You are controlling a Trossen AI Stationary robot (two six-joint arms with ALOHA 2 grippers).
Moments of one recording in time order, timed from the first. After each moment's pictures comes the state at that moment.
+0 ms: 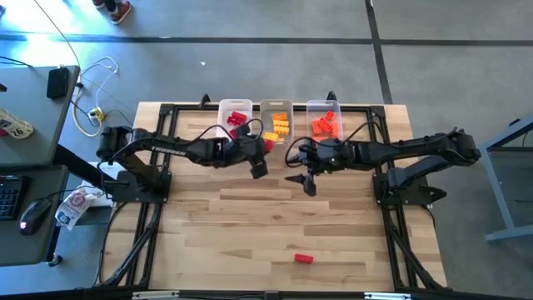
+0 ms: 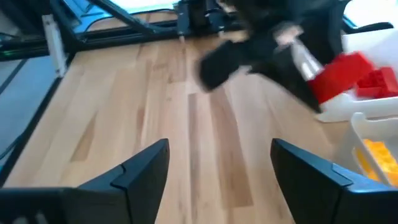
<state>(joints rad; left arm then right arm) 0.21 1.58 1.01 -0.09 -0.46 0.01 0.02 1.28 0.90 -0.11 0.00 0.12</state>
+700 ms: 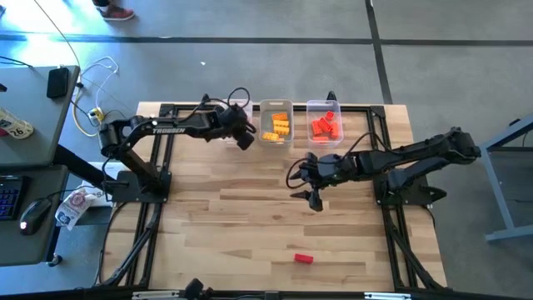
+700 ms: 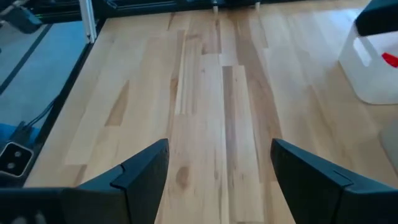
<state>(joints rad) 0.56 1.59 1.01 -0.38 -0.34 -0.21 0.15 1.28 0.90 -0.19 0.02 0.15</state>
